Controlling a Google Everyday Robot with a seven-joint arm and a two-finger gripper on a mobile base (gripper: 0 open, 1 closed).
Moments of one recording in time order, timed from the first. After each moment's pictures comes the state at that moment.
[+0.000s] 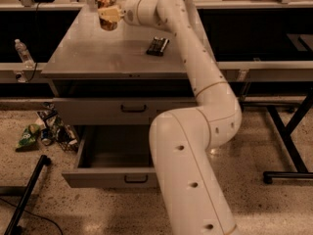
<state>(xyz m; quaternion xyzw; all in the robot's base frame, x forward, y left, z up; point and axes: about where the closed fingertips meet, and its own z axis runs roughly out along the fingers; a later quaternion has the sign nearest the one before) 0.914 0.152 0.945 -0.36 0.65 0.35 0.57</state>
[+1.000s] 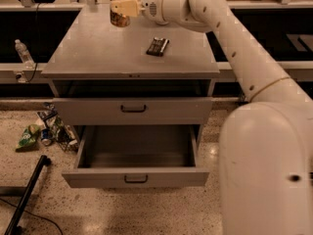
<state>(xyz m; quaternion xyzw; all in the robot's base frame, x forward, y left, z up) 0.817 0.090 1.000 -0.38 0.62 0.38 0.57</state>
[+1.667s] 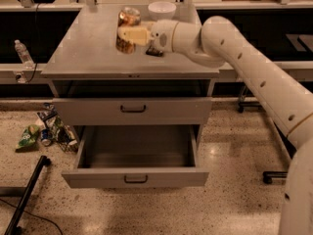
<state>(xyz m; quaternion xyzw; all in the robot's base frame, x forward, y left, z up) 0.745 0.068 0.949 -0.34 0.63 0.43 0.56</state>
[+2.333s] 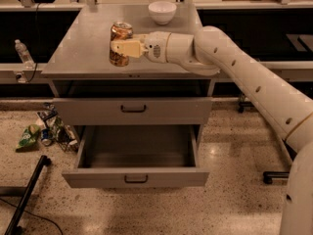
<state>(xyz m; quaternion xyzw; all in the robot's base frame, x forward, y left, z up) 0.721 0.089 0.920 -0.35 0.63 0.45 0.52</state>
